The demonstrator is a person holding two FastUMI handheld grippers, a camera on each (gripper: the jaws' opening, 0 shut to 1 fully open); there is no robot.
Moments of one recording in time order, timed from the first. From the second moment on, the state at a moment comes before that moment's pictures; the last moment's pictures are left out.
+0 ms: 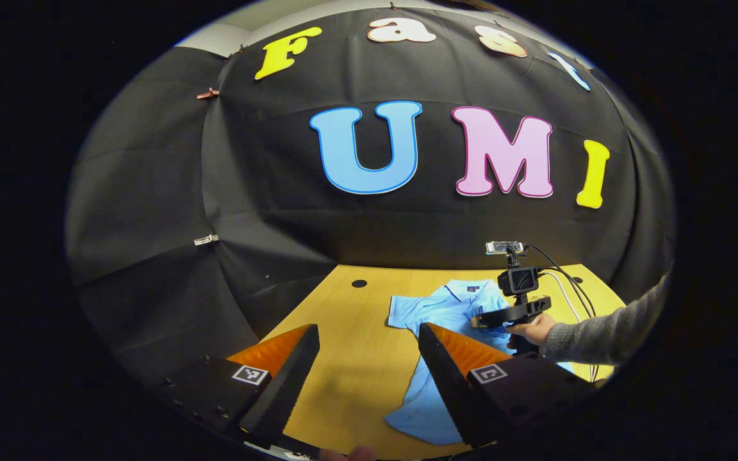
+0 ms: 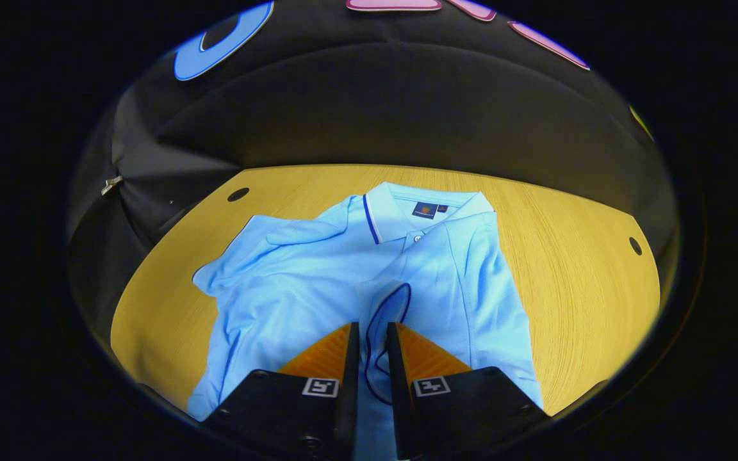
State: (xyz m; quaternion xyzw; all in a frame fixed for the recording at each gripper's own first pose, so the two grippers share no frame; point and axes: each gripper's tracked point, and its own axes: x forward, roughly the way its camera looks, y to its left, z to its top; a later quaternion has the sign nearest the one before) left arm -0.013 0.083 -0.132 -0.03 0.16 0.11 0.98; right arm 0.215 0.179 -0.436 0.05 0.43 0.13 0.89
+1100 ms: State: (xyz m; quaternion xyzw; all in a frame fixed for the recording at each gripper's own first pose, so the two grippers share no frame) left arm 0.046 0.065 -0.126 -0.02 0.14 0.06 0.99; right arm 0.205 0.152 -0.260 0.07 0.20 0.16 0.96
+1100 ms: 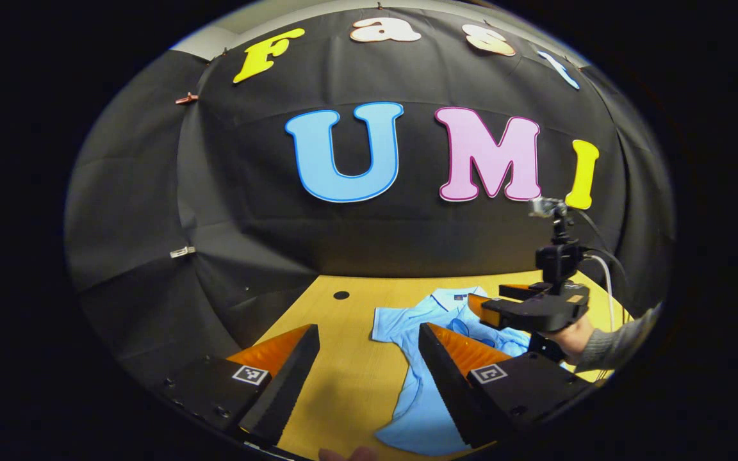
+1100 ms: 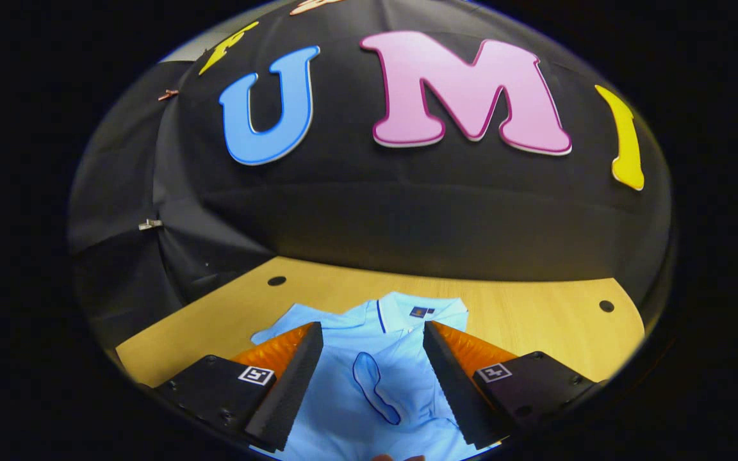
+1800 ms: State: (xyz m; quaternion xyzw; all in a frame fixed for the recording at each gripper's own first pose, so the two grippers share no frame) left arm 0.275 0.063 -0.243 -0.02 0.21 0.03 0.98; right arm 0.103 0.073 -0.176 0.11 0.18 0.15 0.97
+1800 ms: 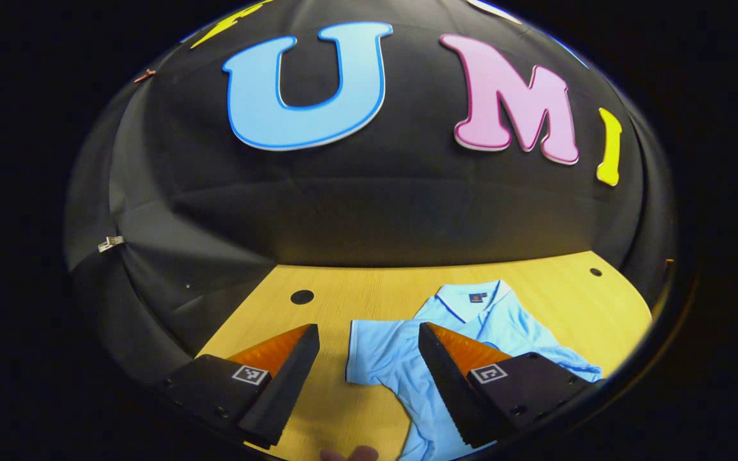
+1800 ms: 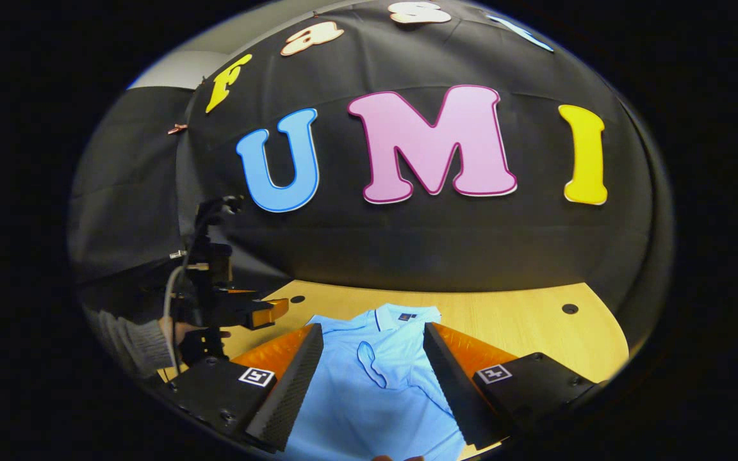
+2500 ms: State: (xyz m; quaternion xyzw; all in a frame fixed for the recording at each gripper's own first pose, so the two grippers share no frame) left arm 0.338 0.076 -0.394 0.01 0.41 0.02 0.91; right arm 0.065 -0.008 -0.193 0.15 0.23 0.07 0.96
